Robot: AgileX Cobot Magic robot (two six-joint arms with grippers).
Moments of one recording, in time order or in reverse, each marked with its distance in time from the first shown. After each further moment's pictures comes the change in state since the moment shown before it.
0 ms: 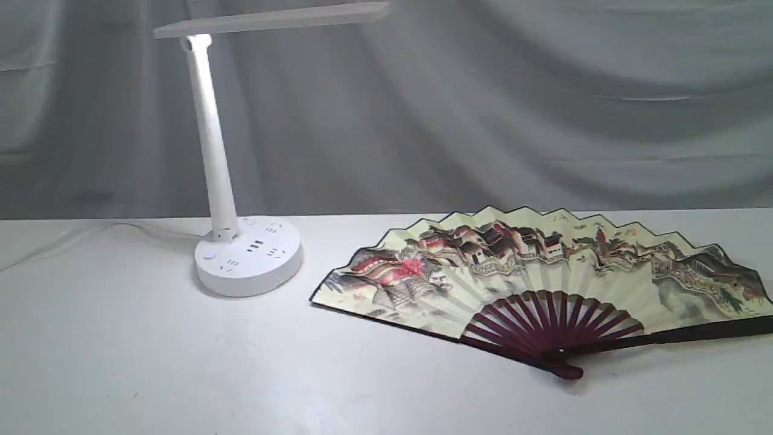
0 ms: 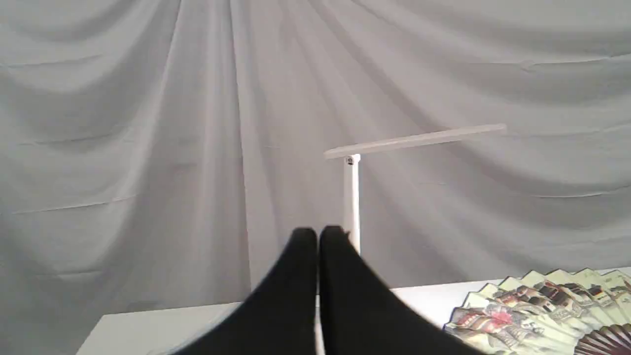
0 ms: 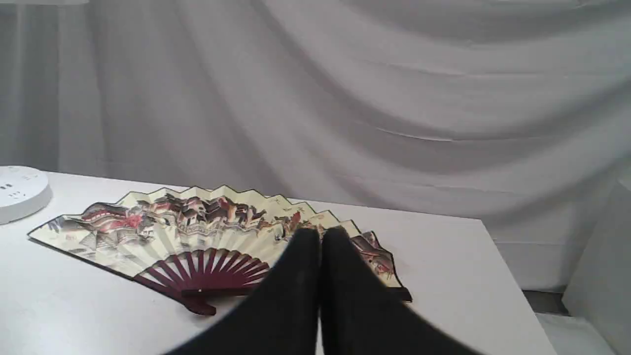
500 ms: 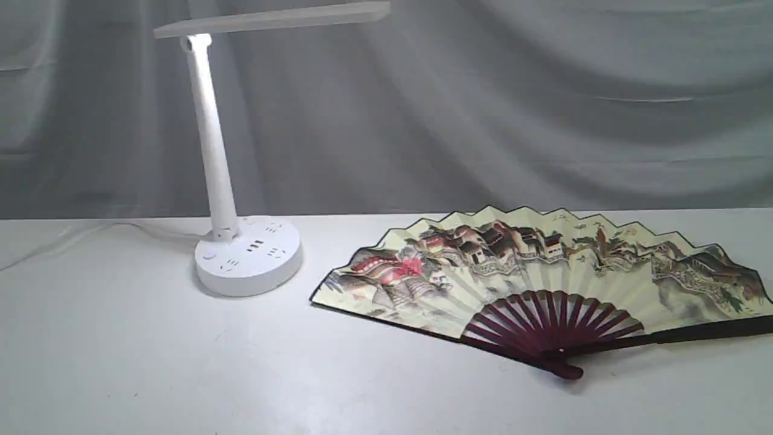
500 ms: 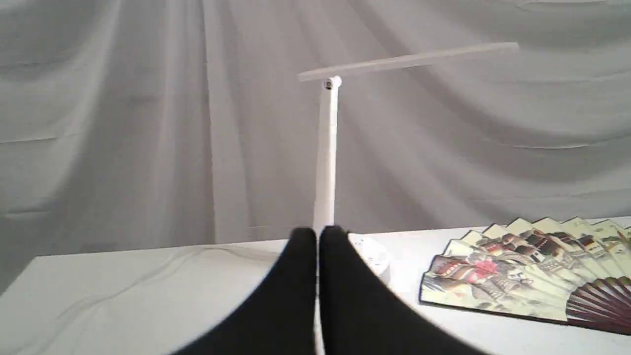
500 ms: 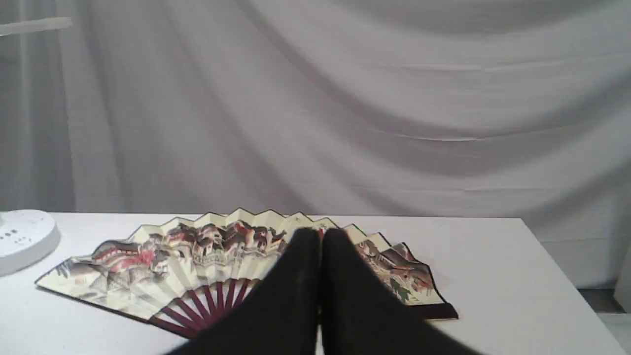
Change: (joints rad) left arm 0.000 0.004 0.457 -0.066 -0.351 -0.002; right arm 0.000 0.002 0.283 0.000 -0.326 0.122
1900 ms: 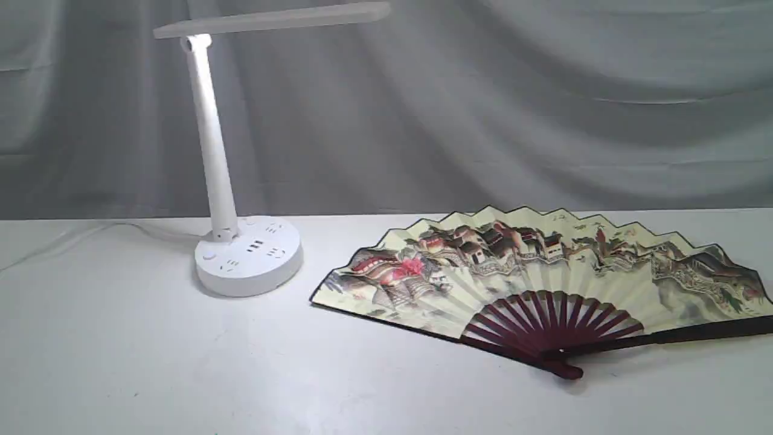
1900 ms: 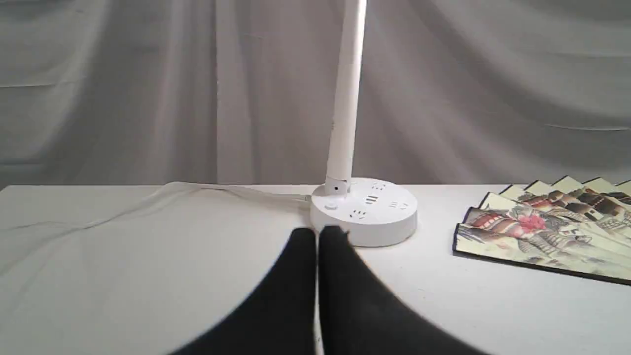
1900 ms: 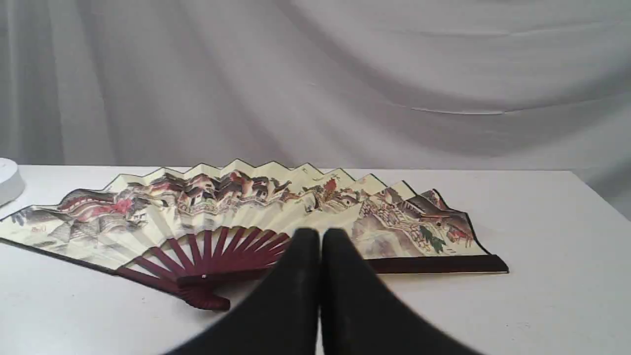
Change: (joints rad) left arm 0.000 0.001 0.600 -0.028 -0.585 -0.002; right arm 0.000 0.002 0.613 -0.003 -0.618 0.005
